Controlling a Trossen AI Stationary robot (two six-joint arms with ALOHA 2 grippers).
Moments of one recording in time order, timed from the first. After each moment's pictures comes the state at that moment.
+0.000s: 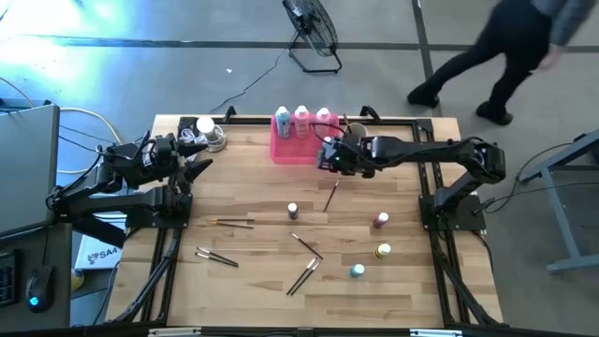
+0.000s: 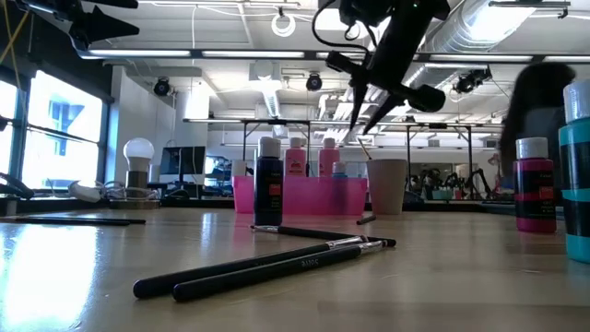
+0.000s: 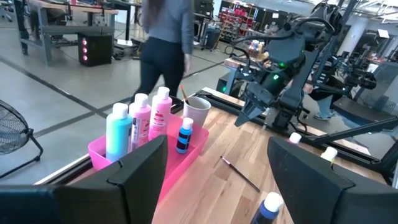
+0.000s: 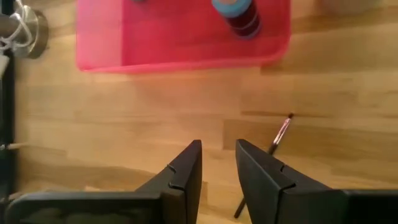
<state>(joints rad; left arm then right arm) 0.18 0.17 0.64 -0.51 -0.25 -0.24 -0.20 1.58 1.23 -0.71 0.23 1.39</state>
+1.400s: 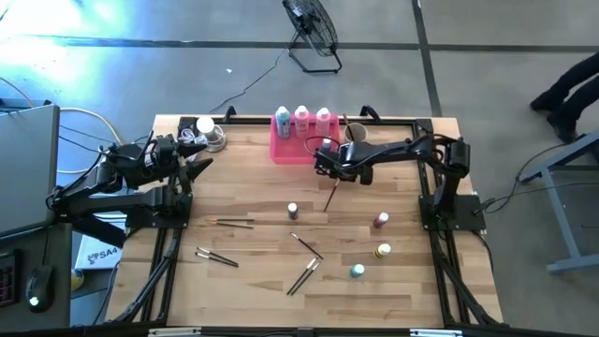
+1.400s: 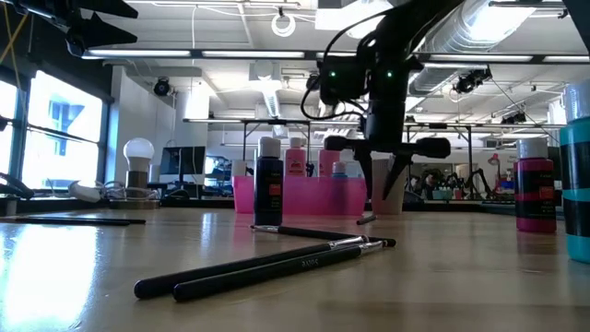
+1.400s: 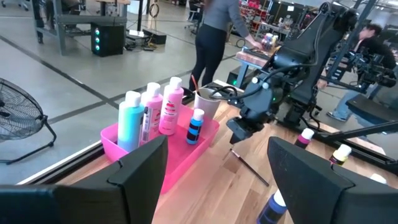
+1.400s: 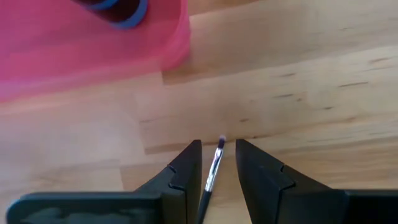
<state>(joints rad) 0.18 0.17 0.64 -0.55 -0.30 -0.27 -0.26 1.86 1.22 -0.78 0.25 1.50</state>
